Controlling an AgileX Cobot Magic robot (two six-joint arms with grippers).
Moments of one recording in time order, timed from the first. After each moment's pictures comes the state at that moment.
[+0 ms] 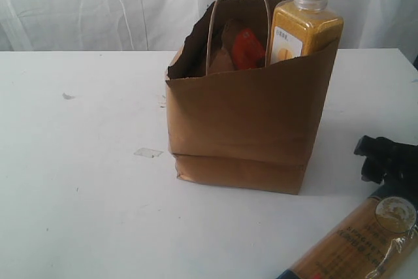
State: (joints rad) left arm -0.18 0.00 0.02 -0.26 0.37 0.13; right arm 0.26 1.18 -0.59 -0.29 0.60 0.98
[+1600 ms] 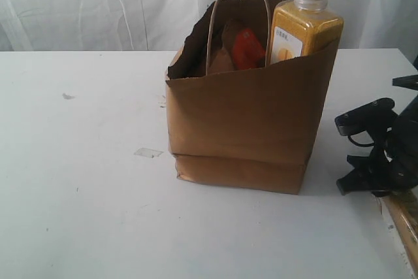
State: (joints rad) left arm -0.18 0.00 0.02 -0.26 0.37 0.13; right arm 0.19 1.68 -0.75 -0.63 0.45 0.44
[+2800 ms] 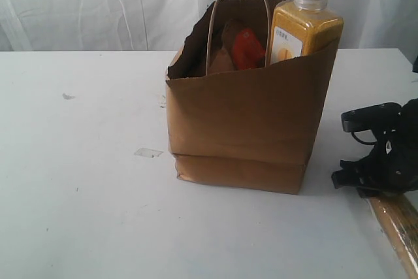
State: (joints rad) left arm -0.18 0.00 0.02 -0.26 0.37 0.13; right arm 0.13 1.72 -0.77 -0.27 0.43 0.22
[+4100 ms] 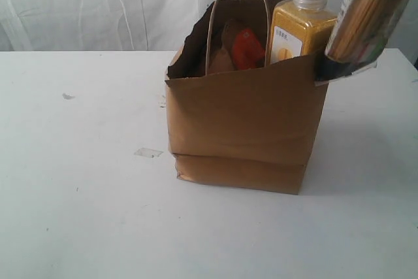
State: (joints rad) left arm -0.18 0.00 0.02 -0.26 0.37 0.13; right arm 0.43 1.02 -1.42 -0.17 0.73 0.11
